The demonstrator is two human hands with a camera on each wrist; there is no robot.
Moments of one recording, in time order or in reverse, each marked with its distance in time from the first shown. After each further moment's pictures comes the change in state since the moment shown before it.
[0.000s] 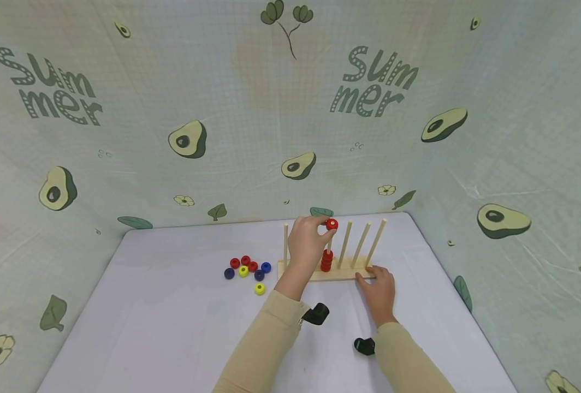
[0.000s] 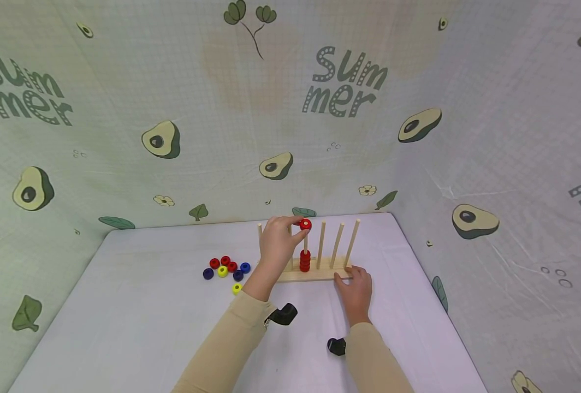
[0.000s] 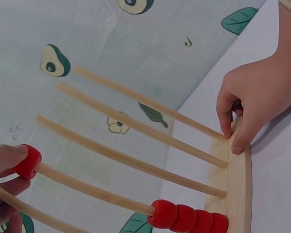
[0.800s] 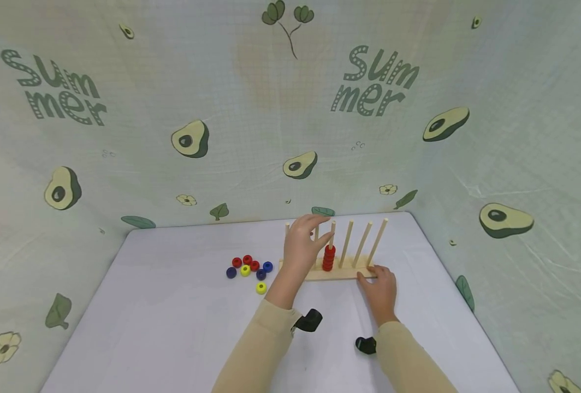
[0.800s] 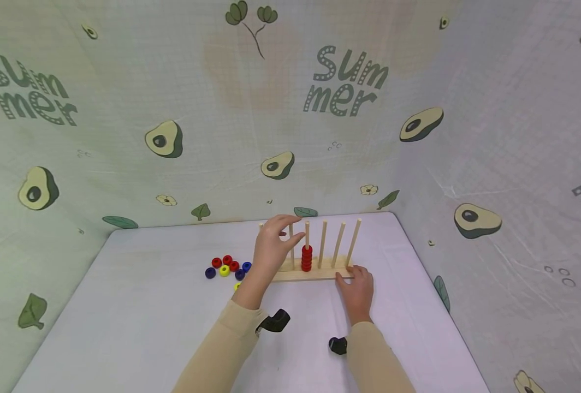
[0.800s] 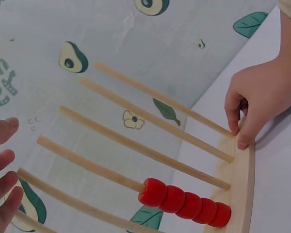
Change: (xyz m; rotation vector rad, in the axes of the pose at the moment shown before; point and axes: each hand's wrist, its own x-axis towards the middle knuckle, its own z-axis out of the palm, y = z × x) left_hand -0.014 -0.015 -0.014 -0.186 0.046 0.178; right_hand 0.000 -0.001 0.000 -0.001 -0.020 0.013
